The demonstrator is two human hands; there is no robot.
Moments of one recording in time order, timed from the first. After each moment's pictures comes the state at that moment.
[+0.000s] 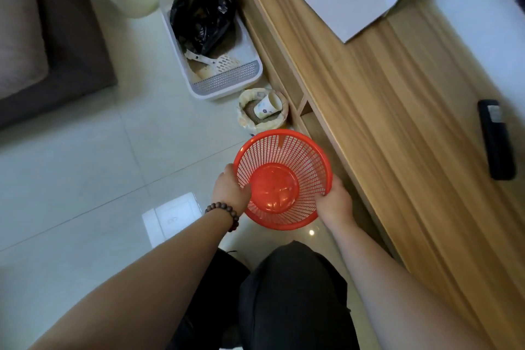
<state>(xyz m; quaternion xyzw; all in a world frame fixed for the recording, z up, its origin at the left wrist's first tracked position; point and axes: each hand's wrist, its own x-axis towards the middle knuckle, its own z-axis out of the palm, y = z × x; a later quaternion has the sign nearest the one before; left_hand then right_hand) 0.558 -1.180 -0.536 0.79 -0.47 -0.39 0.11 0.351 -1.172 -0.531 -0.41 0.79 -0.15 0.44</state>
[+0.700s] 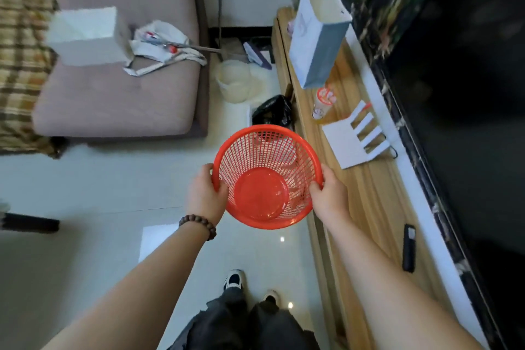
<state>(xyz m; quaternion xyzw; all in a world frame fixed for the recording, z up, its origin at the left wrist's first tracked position) 0.662 -1.115 -0.099 0.83 -0.36 -0.22 0.35 0.445 -1.210 -0.073 -0.64 0.62 -0.22 0.40</state>
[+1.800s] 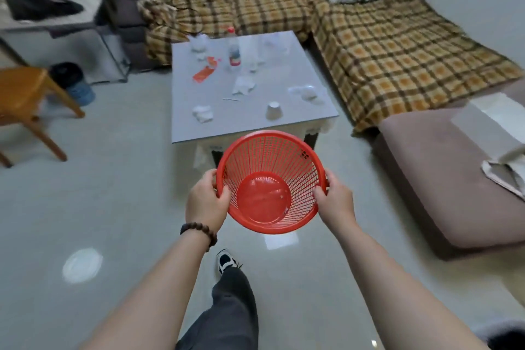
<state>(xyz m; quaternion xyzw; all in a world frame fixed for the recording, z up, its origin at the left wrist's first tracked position) 0.718 -0.616 -0.053 0.86 0.26 0.15 0.41 0.800 -0.852 -0.059 -0.90 0.00 0.04 0.44</state>
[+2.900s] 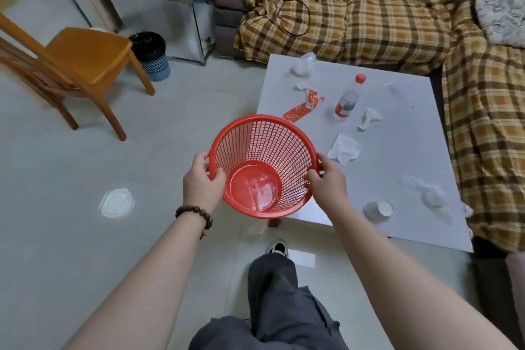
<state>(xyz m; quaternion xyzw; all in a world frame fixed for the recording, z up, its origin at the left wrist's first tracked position) 0.992 -0.245 -0.067 0.73 0.47 0.21 0.45 1.155 -0.419 -0.078 -0.85 -0.12 0.19 0.47</state>
